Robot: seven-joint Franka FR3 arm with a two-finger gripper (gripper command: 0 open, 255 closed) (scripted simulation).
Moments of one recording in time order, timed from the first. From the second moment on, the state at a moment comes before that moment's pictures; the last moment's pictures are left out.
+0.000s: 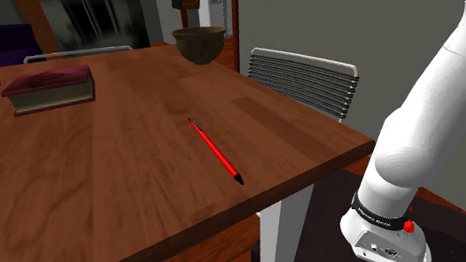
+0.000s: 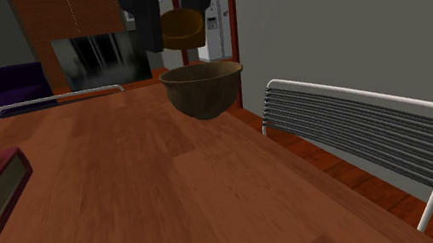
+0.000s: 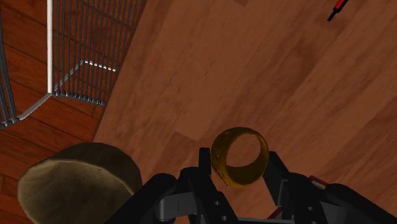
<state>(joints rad) 0.00 -0.21 0.39 -1.41 0.01 1.38 0.35</state>
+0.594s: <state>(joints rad) -0.07 -0.04 0.31 -1.24 -0.03 1.37 0.19</state>
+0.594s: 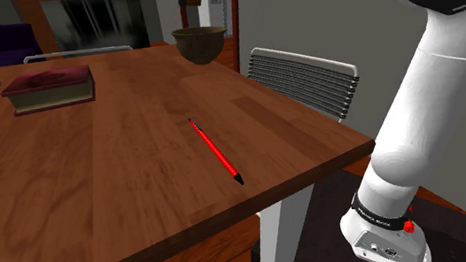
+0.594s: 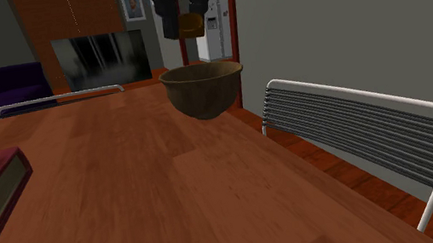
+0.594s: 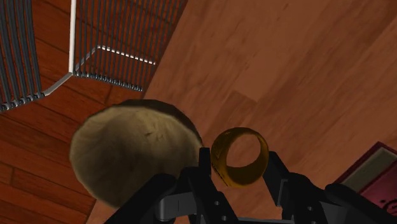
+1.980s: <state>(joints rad) -0.18 0.15 0.25 -1.17 -0.05 1.49 0.02</state>
